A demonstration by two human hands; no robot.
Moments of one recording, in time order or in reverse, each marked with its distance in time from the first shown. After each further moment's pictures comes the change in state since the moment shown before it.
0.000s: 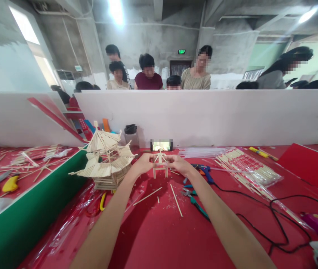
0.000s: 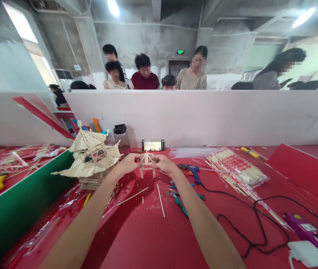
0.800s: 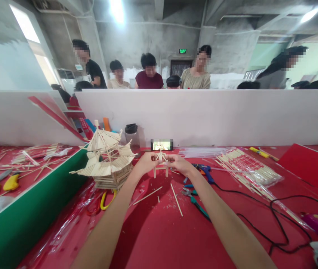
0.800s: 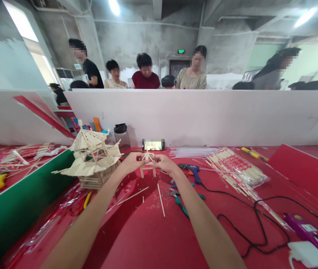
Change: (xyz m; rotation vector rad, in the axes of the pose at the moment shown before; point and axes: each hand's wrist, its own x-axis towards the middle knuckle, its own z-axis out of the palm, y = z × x) left_hand 0.002 0.001 0.009 0.072 0.073 -0.002; right_hand -0.007 -0.011 0.003 -0.015 -0.007 0.005
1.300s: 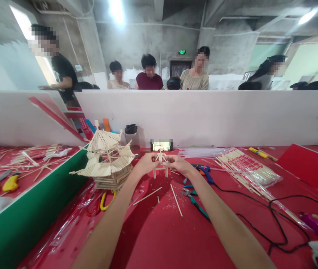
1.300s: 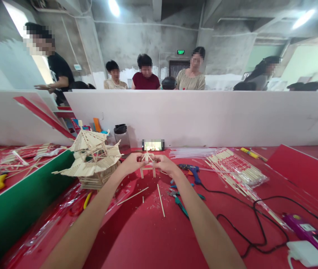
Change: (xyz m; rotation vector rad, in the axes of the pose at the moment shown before) left_hand 0.000 0.001 -0.001 0.031 -0.016 0.008; right_hand 0.002 0.007 -0.002 0.005 -0.012 -0.006
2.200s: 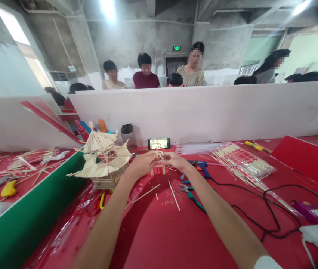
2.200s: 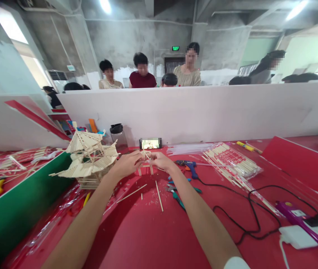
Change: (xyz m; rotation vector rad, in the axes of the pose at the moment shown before) left_hand -0.024 0.023 -0.015 0.658 -0.057 0.340; right_hand -0.001 -0.003 0.000 -0.072 0.015 -0.054
